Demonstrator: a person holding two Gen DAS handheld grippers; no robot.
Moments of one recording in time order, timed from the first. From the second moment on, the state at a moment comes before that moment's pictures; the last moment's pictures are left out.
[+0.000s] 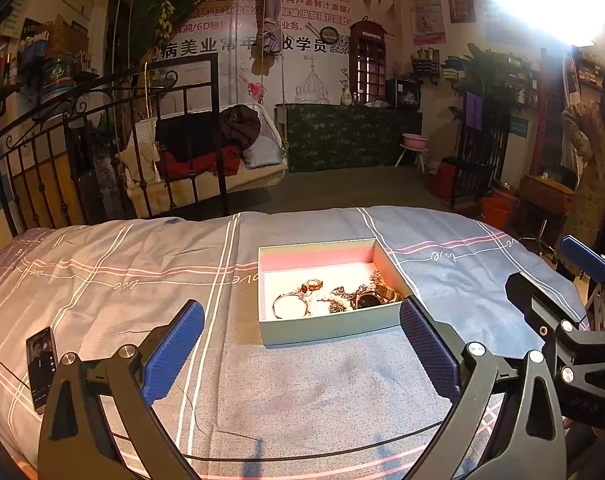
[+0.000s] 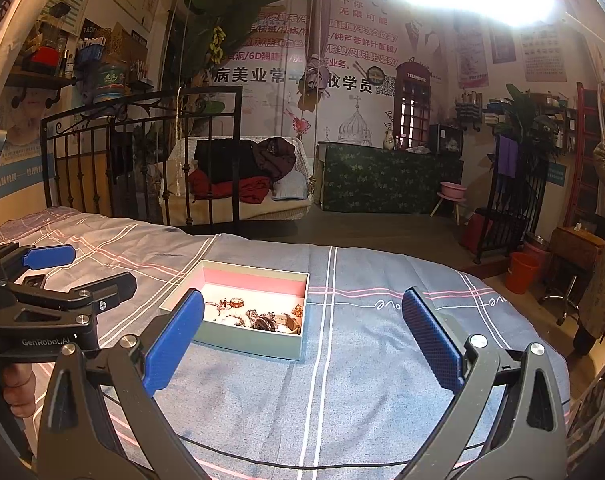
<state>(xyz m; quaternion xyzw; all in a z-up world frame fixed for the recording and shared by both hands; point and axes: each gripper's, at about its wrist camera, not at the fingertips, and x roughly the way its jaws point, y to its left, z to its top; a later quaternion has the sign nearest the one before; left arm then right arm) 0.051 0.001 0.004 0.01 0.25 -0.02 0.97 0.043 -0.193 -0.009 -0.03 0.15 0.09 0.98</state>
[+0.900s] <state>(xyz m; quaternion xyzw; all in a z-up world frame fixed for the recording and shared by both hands) 0.058 -0.009 0.002 0.04 0.26 0.00 0.96 0.045 -0.193 -0.010 -0.03 0.16 0.08 0.98</state>
